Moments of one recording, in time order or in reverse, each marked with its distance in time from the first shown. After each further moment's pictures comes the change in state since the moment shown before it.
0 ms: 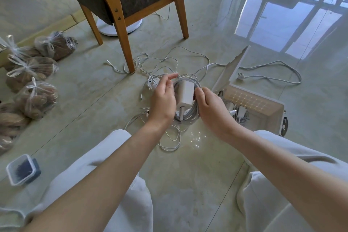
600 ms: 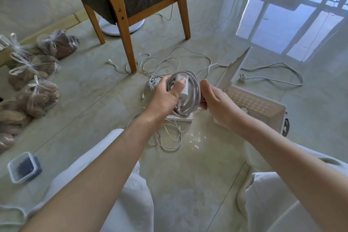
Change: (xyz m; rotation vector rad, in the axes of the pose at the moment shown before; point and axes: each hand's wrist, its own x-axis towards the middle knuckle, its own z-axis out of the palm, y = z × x) left_hand 0.009 0.004 -0.012 -0.068 -0.142 -0.134; right_hand 0.012 0.006 -0.015 0.066 -0.158 -0.114
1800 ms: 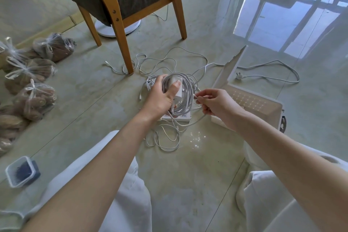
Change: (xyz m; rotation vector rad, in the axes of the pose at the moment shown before) left_hand 0.007 -0.005 -0.001 0.140 -0.043 0.116; right_hand 0.010 0.012 -0.004 0.445 0.065 0.474
